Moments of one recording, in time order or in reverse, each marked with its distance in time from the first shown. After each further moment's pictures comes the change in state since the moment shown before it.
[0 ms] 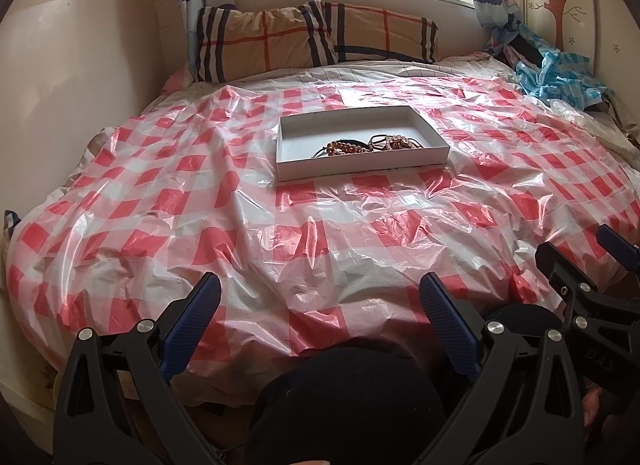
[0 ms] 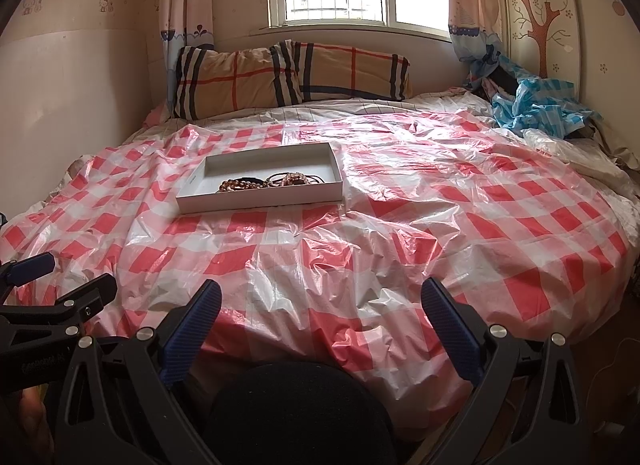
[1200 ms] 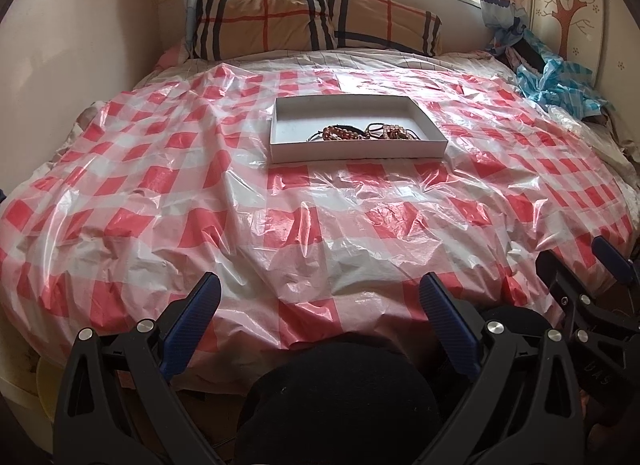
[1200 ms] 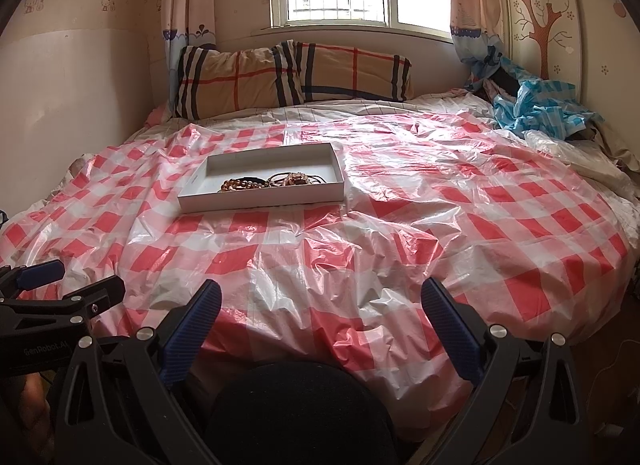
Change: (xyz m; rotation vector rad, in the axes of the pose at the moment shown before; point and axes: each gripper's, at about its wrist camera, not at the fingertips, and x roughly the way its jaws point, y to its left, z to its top) left arm 0.012 0.011 -0.003 -0.070 0.042 -0.061; right arm 0.004 0.002 -0.001 -0.006 0.001 -0.005
